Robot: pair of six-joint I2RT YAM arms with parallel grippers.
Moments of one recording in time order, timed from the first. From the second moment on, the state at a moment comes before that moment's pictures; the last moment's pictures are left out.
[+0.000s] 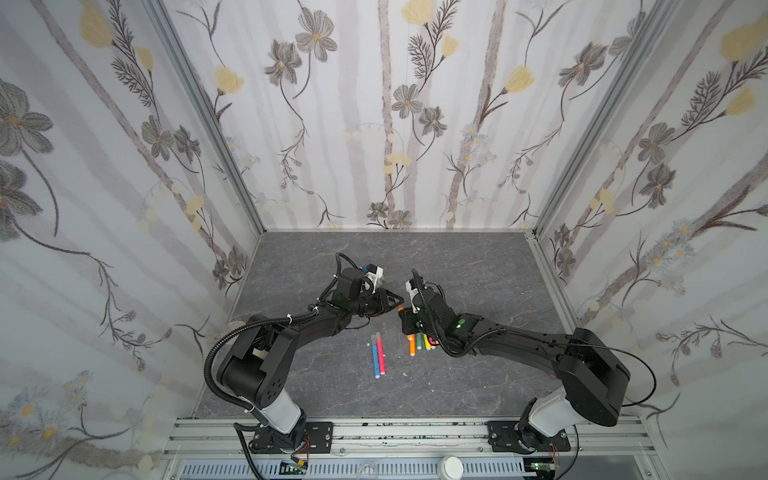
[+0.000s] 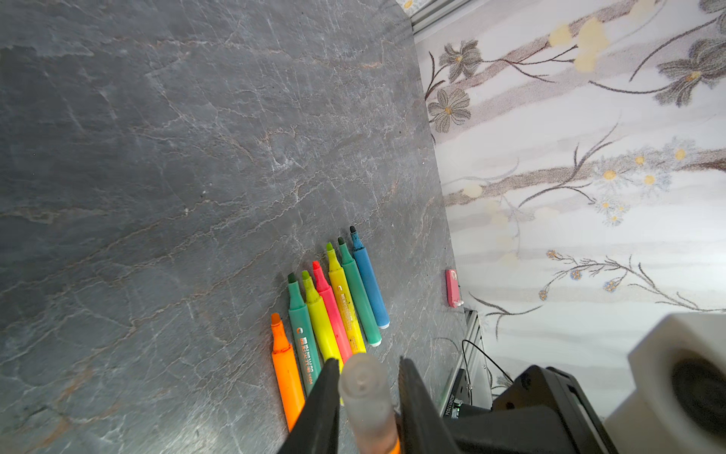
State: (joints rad) left arm -0.47 1.63 0.81 0.31 0.67 -0.81; right arm 0.90 1.56 0.92 -0.04 0.13 0.56
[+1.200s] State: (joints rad) left arm -0.48 1.67 0.84 0.31 0.68 -0.81; right arm 0.89 1.56 0.93 -0.03 0.11 0.56
